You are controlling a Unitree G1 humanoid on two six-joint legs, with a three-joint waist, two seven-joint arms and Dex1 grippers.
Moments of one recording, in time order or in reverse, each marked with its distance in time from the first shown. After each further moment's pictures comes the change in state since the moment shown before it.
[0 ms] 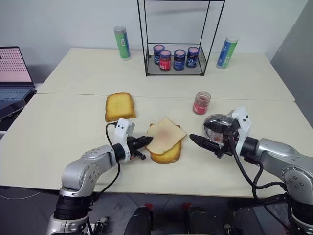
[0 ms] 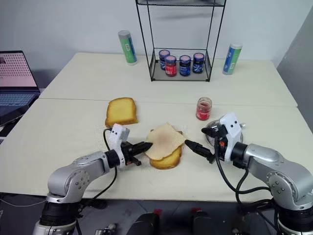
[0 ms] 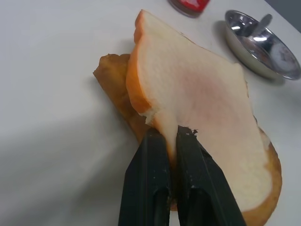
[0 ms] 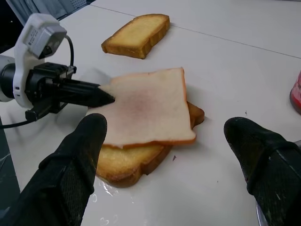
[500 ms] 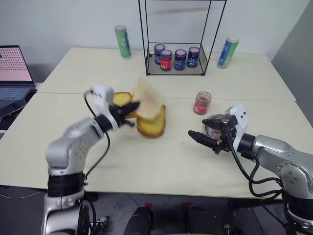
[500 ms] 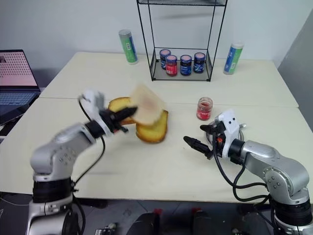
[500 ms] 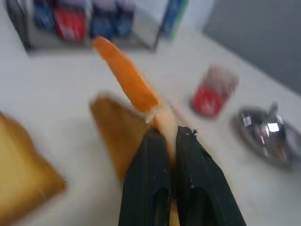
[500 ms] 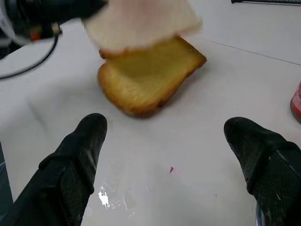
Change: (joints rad) left arm -0.291 0.031 0.222 0.125 -0.042 -0.136 0.016; right arm -0.037 0.016 0.032 0.052 -0.013 -0.027 -0.002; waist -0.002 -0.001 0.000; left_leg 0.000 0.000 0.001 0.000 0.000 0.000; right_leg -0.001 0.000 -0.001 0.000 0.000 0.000
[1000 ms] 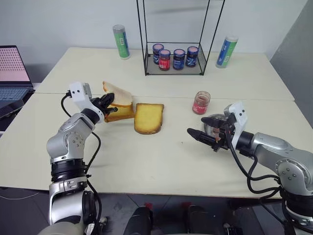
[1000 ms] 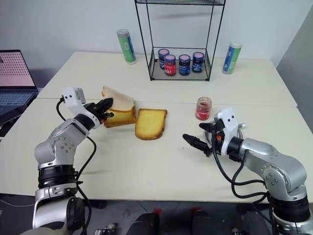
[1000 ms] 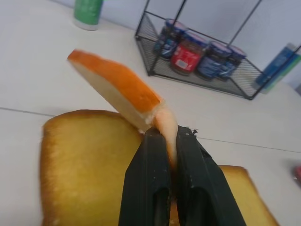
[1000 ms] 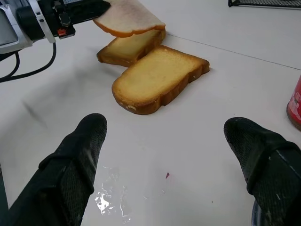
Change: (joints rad) left arm -0.040 -0.055 0.084 0.343 0.079 -0.140 0.171; right arm -0.026 0.005 0.009 0.028 -0.010 -0.011 0.005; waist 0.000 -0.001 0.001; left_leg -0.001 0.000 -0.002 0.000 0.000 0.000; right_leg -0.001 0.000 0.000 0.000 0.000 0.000
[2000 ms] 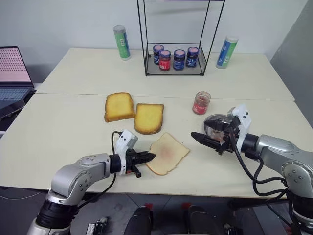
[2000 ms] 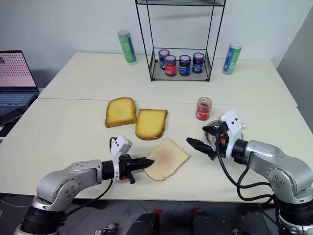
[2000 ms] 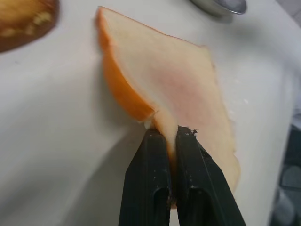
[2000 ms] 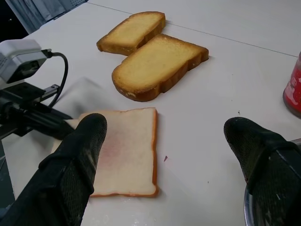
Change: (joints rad) left arm 0.411 0.191 -0.421 -0.495 -0.108 0.273 -0.296; right arm 0.033 -0.053 -0.023 -0.009 0.021 0.012 0.032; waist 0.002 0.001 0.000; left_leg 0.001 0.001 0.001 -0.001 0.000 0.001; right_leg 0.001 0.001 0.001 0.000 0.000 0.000
